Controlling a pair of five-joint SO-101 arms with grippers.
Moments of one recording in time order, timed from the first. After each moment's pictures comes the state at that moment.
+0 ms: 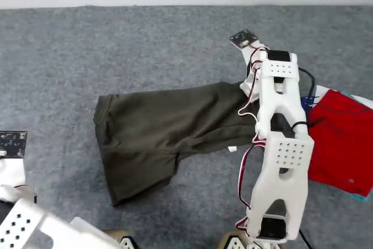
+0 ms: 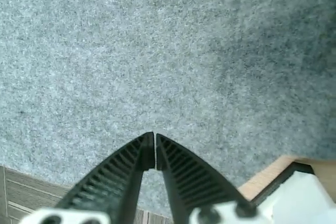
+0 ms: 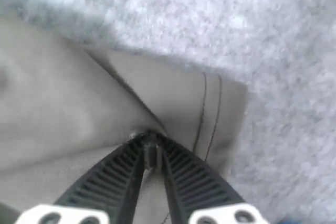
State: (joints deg) left arm -66.5 -58.5 50.5 91.0 -48.6; right arm 2.1 50.0 -36.7 72.1 36.3
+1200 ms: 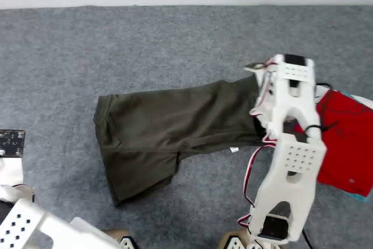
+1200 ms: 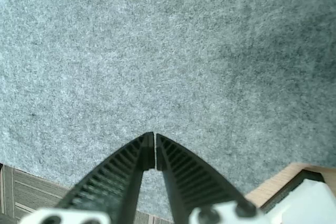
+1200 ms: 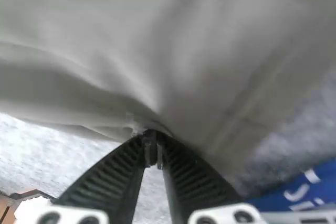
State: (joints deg) left arm -66.5 -58.5 50.5 89.4 -48.6; right arm 8.6 43.8 -28.0 100.0 33.5
